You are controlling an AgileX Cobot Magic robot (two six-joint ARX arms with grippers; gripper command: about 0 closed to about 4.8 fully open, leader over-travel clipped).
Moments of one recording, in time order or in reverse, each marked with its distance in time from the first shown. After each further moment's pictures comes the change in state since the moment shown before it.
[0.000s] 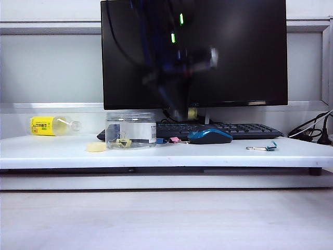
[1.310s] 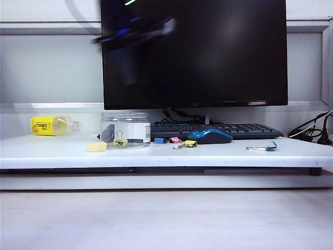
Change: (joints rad) left arm 0.154 -0.156 0.015 -0.138 -0.087 0.003; right arm 0.000 0.000 0.000 0.000 0.000 -0.001
